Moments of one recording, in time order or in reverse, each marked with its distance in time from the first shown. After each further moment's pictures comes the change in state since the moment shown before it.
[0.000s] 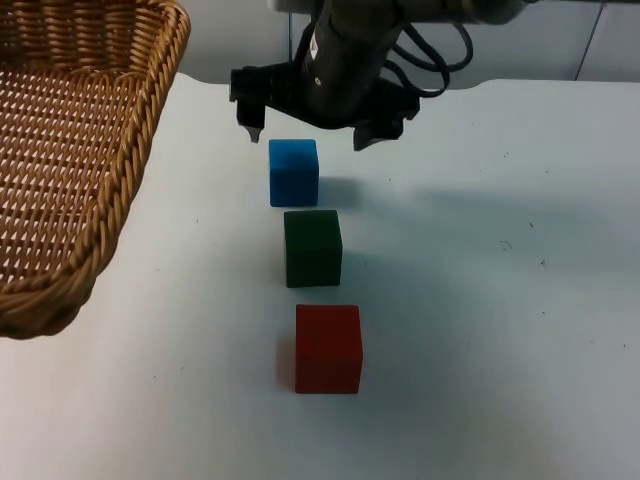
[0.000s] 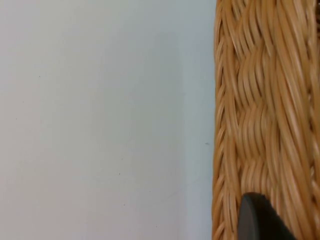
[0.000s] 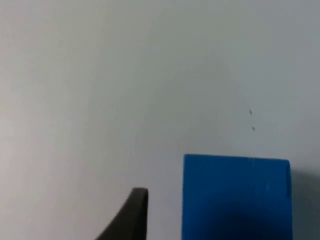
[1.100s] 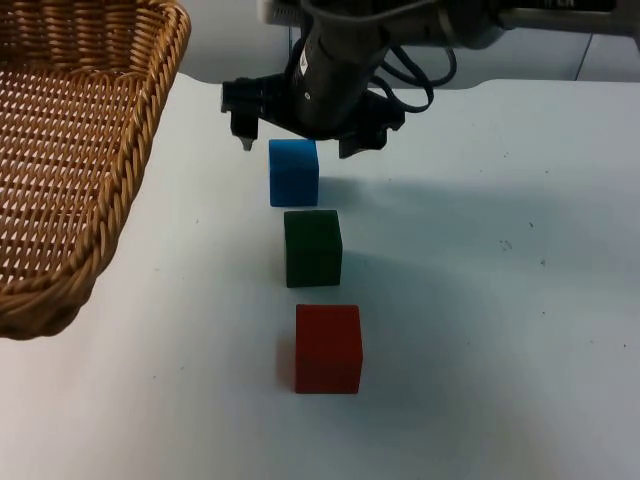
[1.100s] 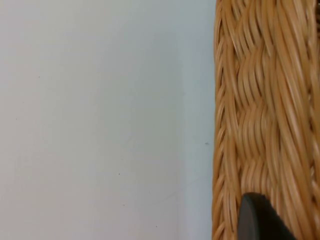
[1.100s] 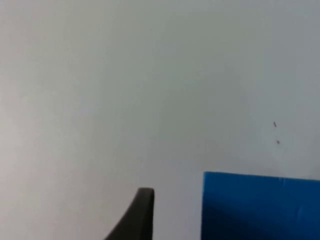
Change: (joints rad) right arm -0.002 0.064 -0.051 0.013 -0.026 -0.017; left arm 0.000 0.000 0.000 -0.002 0.000 0.002
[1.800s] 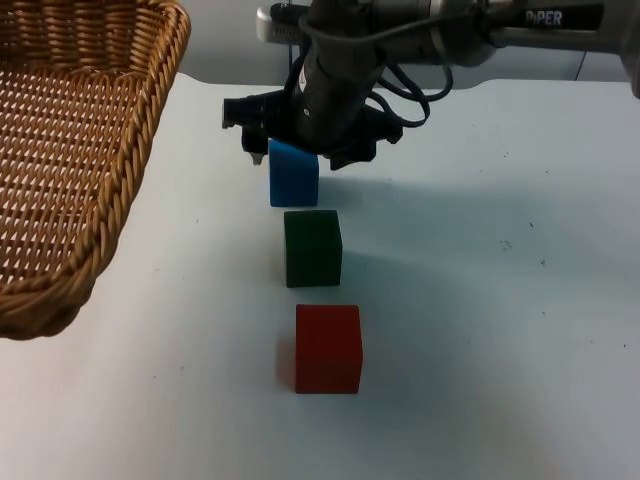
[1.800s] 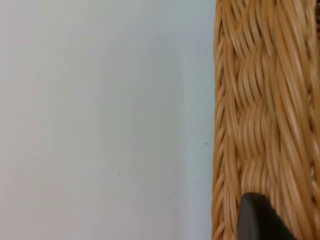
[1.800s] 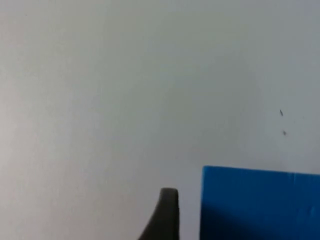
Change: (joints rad) right arm 0.000 0.019 0.000 0.001 -0.016 0.000; left arm 0.000 0.000 0.000 0.000 0.000 0.000
